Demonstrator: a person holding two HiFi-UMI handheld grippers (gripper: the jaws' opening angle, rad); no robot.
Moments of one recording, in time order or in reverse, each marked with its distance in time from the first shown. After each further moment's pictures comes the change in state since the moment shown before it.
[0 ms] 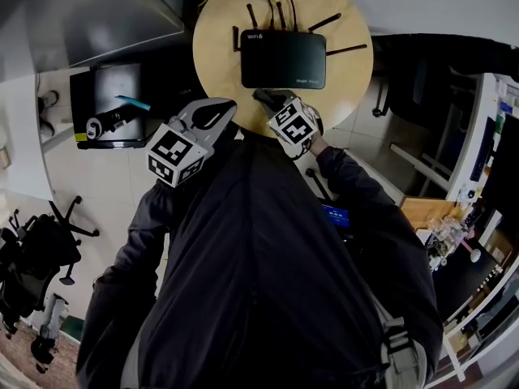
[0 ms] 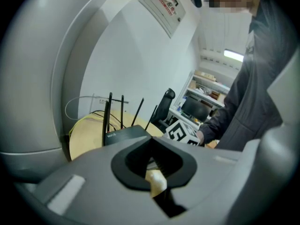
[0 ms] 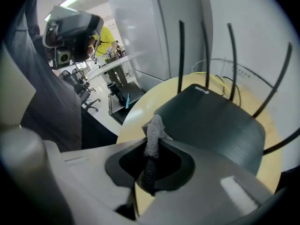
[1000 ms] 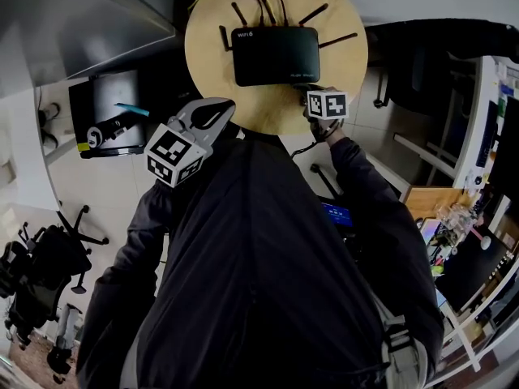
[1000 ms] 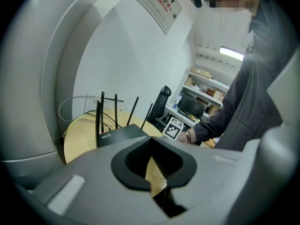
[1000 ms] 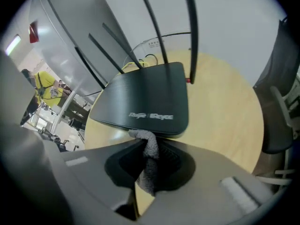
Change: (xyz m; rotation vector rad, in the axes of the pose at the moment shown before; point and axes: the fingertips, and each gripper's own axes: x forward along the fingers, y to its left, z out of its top) left arm 0.008 -0.007 -0.001 0.035 0.035 -0.050; right arm -0.028 -0.109 -0.113 0.737 -0.029 -0.214
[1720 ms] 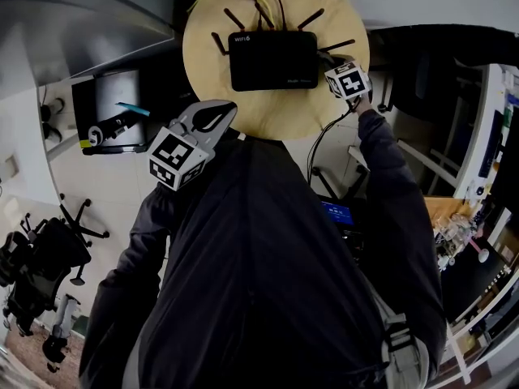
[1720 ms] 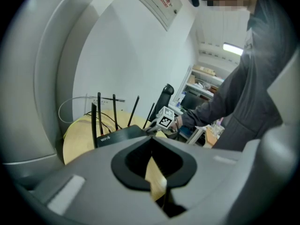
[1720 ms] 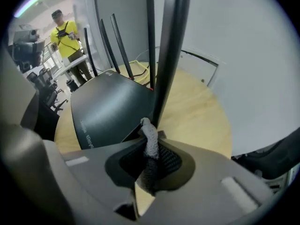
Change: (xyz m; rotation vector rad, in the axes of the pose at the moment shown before) left arm 0.022 -0.004 0.011 0.003 0.020 0.045; right arm -0.004 -0.087 0.094 -0.566 0.013 -0.103
